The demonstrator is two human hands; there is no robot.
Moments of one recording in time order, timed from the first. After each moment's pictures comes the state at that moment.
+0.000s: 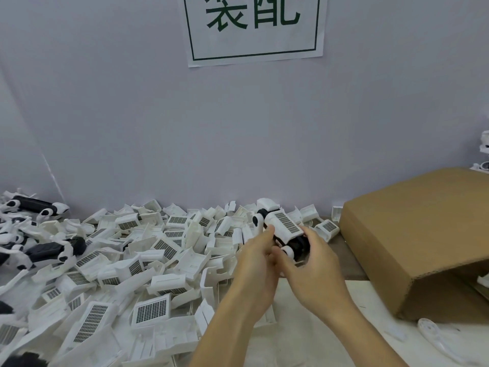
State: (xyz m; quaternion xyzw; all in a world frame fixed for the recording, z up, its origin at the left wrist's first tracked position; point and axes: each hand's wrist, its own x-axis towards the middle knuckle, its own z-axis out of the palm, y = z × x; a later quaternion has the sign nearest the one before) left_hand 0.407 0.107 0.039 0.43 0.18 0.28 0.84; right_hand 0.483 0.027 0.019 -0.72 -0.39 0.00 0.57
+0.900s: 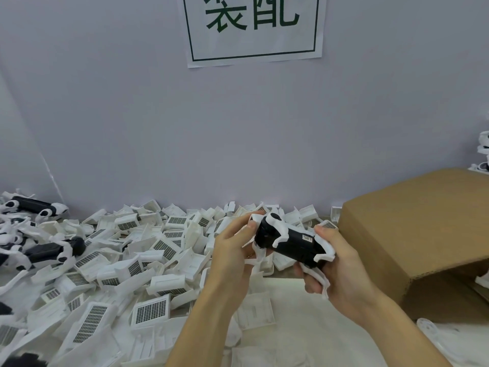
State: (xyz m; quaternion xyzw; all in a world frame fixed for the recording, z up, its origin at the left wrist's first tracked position) left_hand 0.382 0.132 0.046 0.54 0.16 0.36 0.75; right_hand 0.502 0.000 0.044 -0.51 -0.28 0.40 0.71
